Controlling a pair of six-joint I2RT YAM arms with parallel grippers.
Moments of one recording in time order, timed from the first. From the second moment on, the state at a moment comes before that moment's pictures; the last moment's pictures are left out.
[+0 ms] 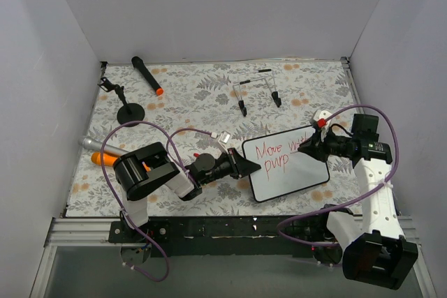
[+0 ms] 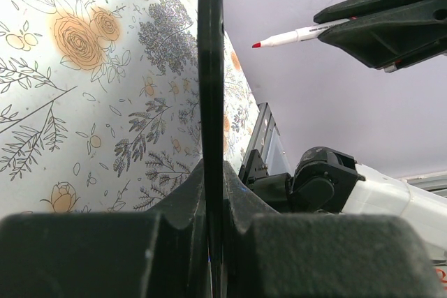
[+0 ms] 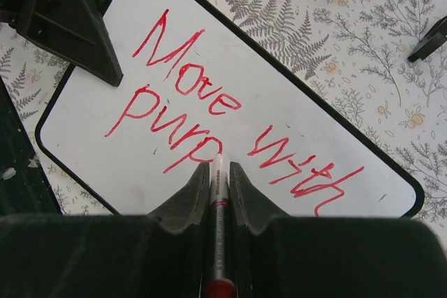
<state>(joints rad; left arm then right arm) -0.99 1.84 0.47 1.34 0.15 -1.06 -0.16 0.92 0.81 -0.85 -1.02 -0.89</state>
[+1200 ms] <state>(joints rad) -1.00 1.84 0.46 1.35 0.15 -1.06 -0.26 0.98 0.74 -0.86 -1.07 -0.96</state>
